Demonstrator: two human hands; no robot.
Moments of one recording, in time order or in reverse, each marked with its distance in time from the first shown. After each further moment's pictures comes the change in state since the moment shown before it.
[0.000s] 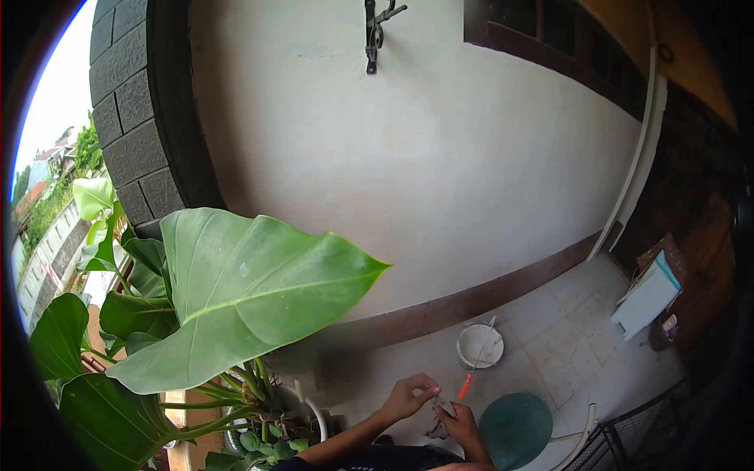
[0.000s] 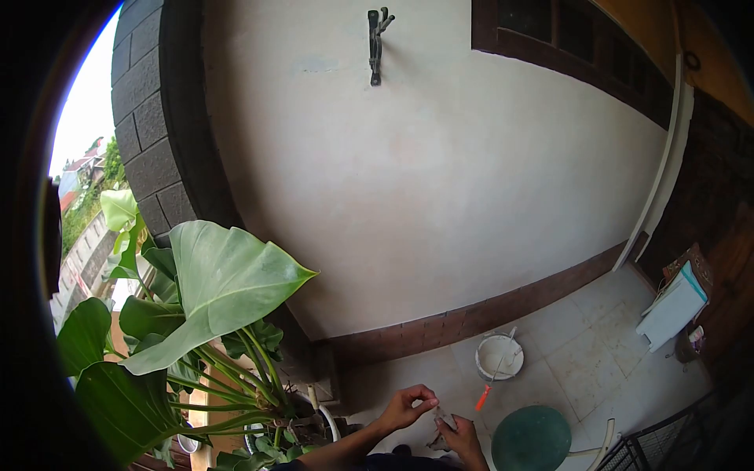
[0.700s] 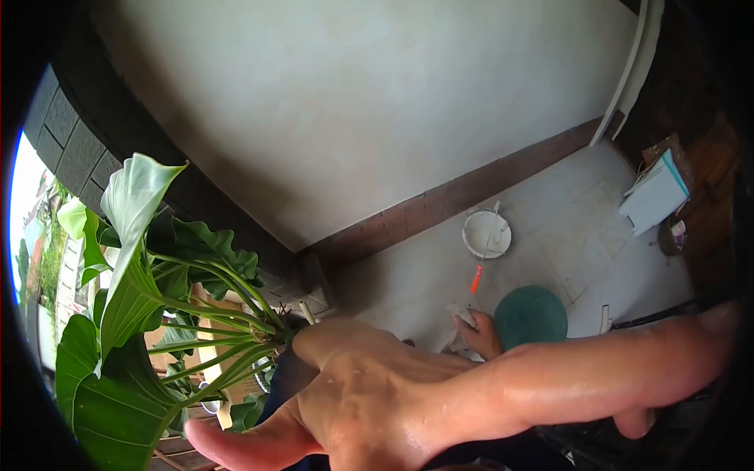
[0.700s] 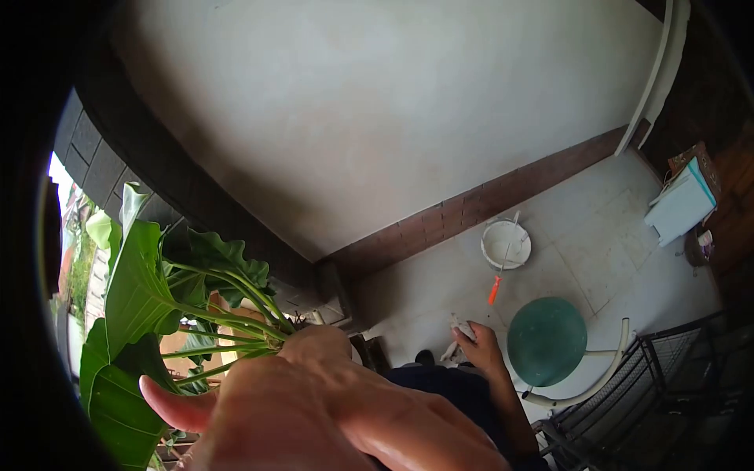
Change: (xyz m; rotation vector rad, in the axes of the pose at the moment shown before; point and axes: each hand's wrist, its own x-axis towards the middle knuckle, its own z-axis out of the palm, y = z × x) left_hand 0.003 0.318 0.022 -0.949 -0.697 0.711; right_hand -0.014 0.013 -0.036 0.044 0.020 -0.020
